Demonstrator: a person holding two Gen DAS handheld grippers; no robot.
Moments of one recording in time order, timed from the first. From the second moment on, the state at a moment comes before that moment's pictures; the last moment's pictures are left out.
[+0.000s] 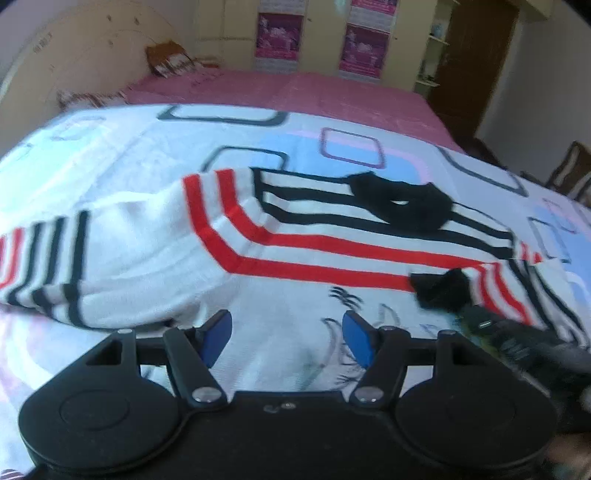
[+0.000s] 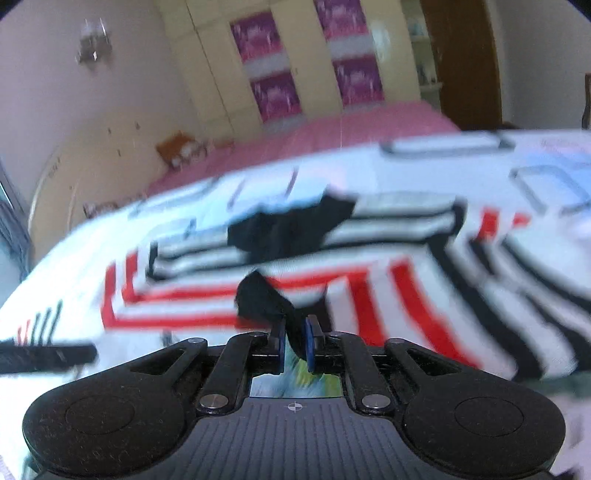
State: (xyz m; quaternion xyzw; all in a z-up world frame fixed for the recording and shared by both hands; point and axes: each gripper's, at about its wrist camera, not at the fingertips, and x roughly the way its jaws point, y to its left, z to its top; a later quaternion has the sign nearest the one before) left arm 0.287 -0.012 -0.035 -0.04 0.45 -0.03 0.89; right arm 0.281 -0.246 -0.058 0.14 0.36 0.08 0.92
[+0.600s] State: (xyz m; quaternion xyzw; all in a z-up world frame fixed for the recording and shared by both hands) left arm 0.339 -0.107 -0.098 -0.12 0.50 -0.16 0.84; right arm 0.217 -0.356 -0.043 0.09 0.35 -0.07 0.93
